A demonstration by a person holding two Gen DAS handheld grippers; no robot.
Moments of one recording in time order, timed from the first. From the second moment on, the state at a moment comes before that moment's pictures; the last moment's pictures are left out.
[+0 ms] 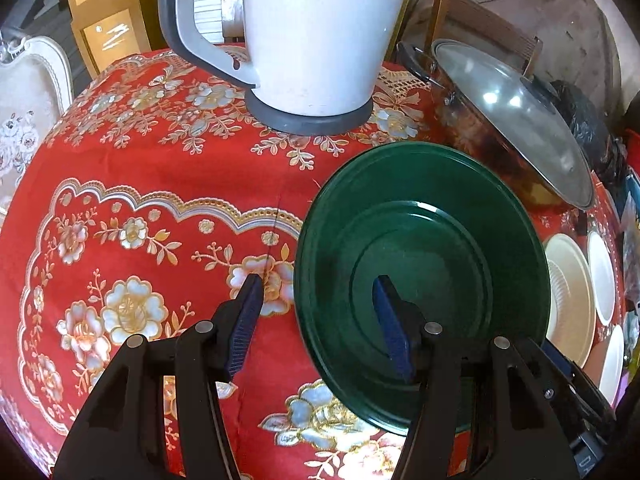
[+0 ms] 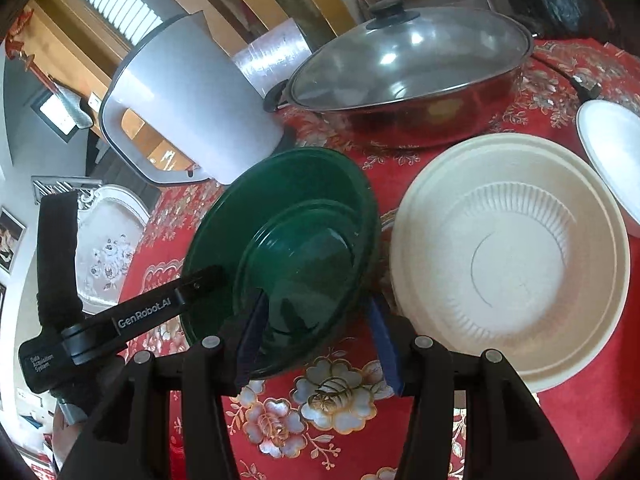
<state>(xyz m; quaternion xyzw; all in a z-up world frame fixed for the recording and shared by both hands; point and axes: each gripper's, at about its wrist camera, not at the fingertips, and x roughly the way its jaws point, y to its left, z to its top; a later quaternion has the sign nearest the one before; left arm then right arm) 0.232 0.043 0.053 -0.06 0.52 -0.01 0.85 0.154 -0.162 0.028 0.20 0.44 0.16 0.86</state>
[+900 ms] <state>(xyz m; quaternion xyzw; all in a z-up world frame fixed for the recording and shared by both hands) 0.256 0.046 0.044 -0.04 0.53 0.00 0.85 0.169 -0.160 0.027 0.21 0.44 0.15 0.86</state>
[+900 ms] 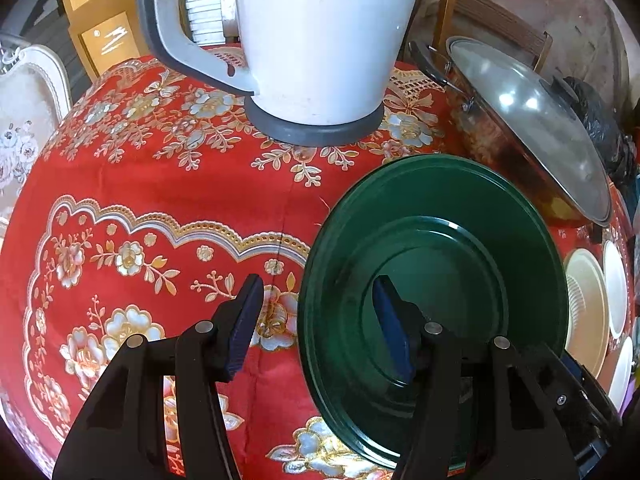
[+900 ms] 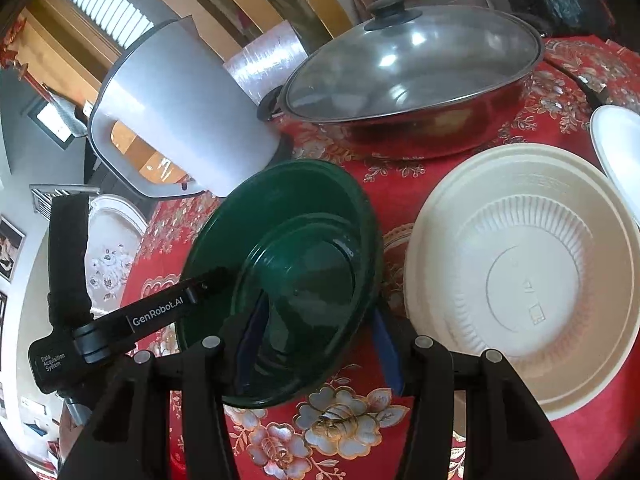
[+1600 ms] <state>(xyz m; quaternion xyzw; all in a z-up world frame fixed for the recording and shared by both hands) 0.238 0.050 0.042 -0.01 0.52 0.00 0.85 0.163 -0.153 0.030 0.16 0.44 0.16 0.87</state>
